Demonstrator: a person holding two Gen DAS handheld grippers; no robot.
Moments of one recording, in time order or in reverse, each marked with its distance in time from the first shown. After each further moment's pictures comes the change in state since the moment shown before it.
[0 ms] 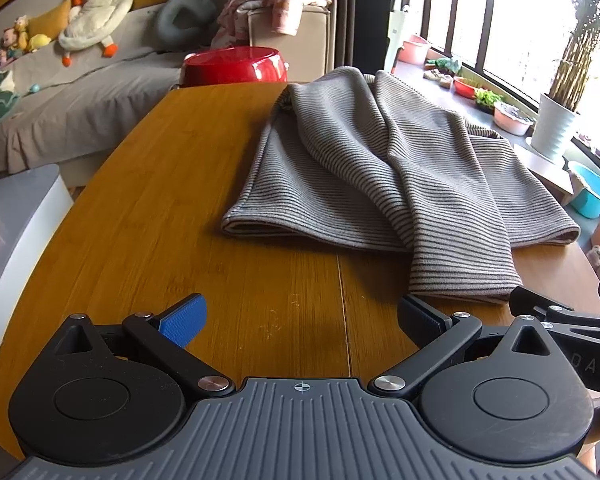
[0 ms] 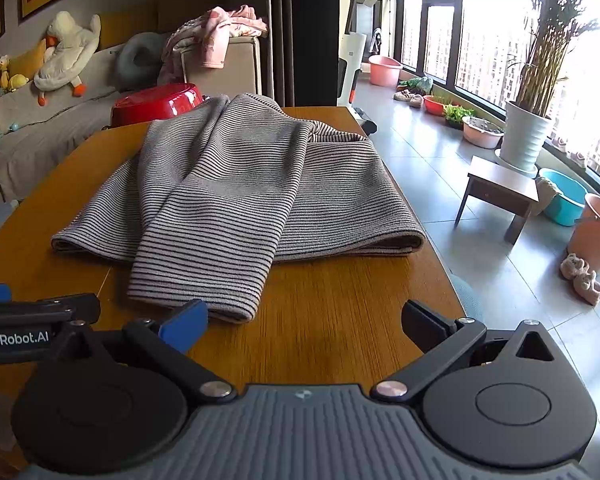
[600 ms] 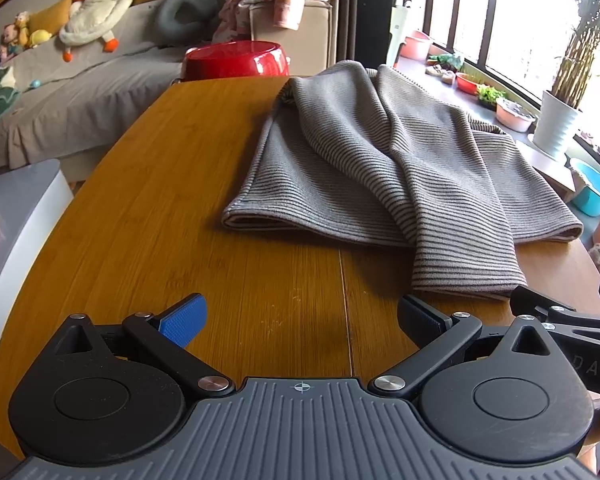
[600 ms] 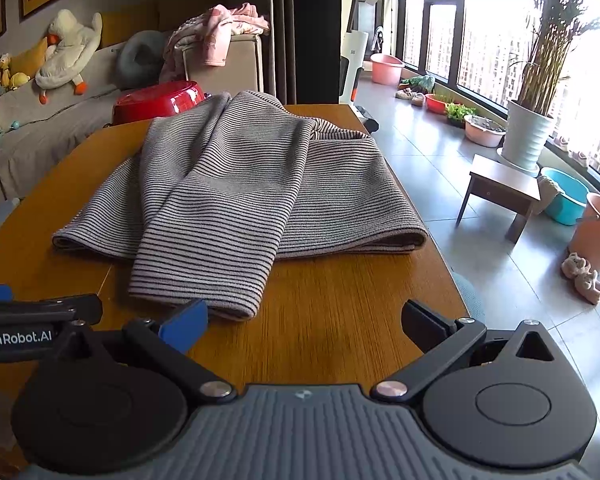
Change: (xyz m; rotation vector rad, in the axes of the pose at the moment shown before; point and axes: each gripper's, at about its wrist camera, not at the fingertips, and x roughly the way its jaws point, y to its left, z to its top) left arm 0.001 0.000 -0.002 -0.003 0.017 0.004; right arm 0.001 0.000 -0.001 -0.002 0.007 0.005
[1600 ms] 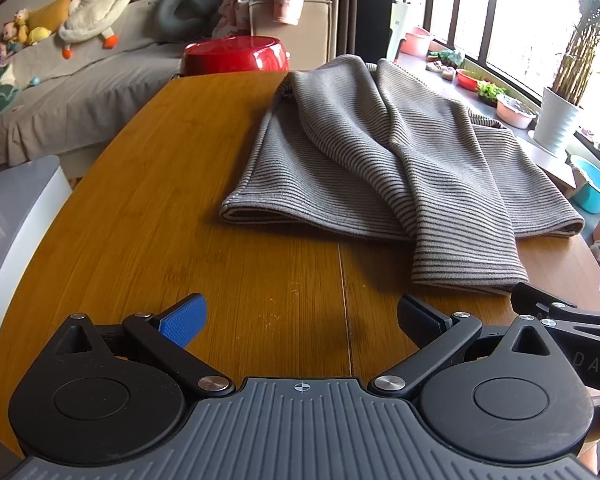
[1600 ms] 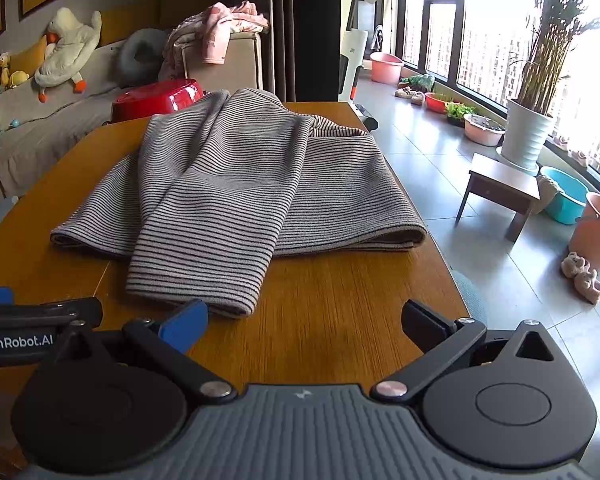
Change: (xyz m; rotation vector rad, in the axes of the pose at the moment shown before) left arm 0.002 0.000 -0.001 0.000 0.010 0.000; right arm 0.002 -0.001 -0.001 -0.004 0.004 -0.006
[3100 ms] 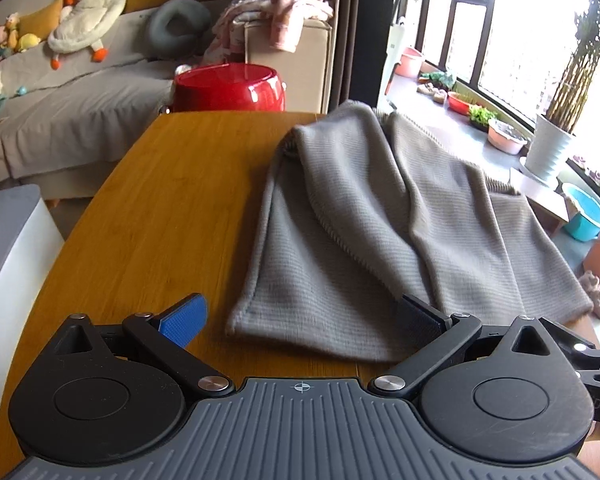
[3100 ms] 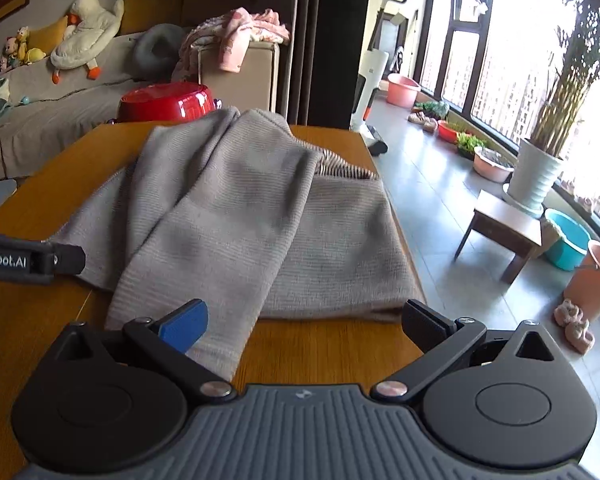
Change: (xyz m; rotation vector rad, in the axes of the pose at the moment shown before) left arm 0.039 0.024 0.082 -0.026 -0.053 -0.063; right arm 0.021 0.001 0.049 -0.144 -0.075 -0.002
